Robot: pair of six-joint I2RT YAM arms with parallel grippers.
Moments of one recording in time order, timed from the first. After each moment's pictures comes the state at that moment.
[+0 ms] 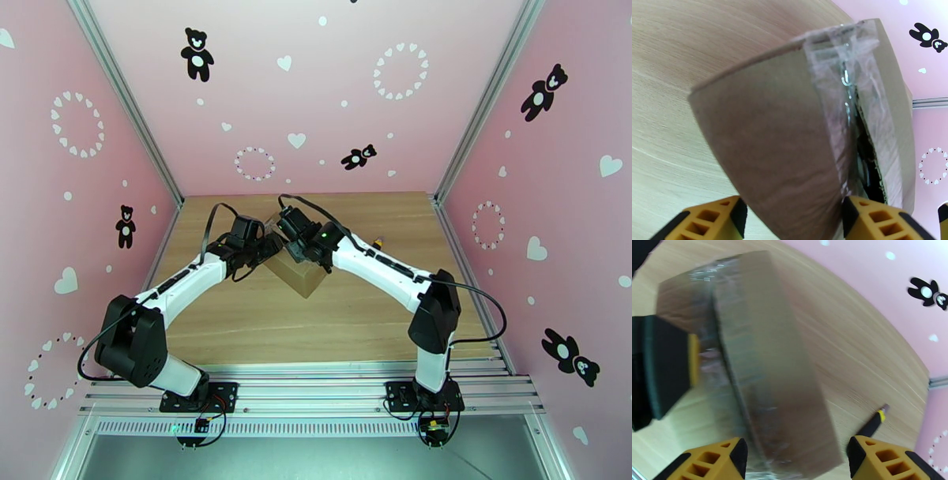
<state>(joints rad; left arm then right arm) -0.39 1.53 1.10 -0.41 0.07 -0.82 0.90 1.88 1.79 -0.77 0.47 0.23</state>
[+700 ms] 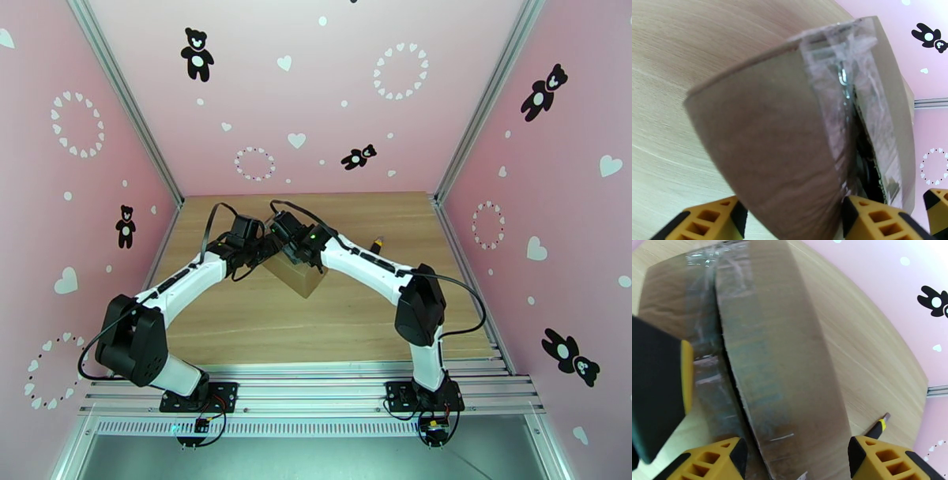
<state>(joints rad) -0.39 1.53 1.11 -0.43 0.07 -0.82 0.90 1.99 1.82 -0.74 0.57 0.15</state>
